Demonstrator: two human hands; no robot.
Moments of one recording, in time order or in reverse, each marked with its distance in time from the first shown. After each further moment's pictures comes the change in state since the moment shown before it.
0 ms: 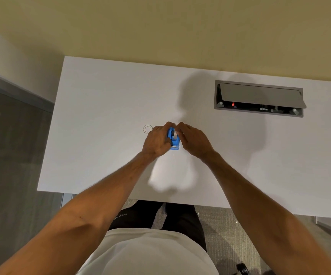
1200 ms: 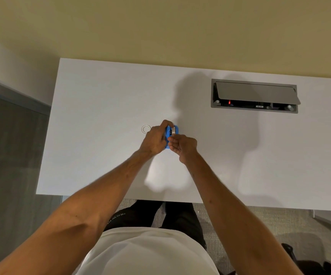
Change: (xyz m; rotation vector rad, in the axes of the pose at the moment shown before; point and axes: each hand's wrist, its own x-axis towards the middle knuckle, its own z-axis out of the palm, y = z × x) left_hand -0.008 0.003 -0.017 -0.144 -0.056 0.047; right_hand -0.002 -0.059 0.013 1.460 0.143 1.233
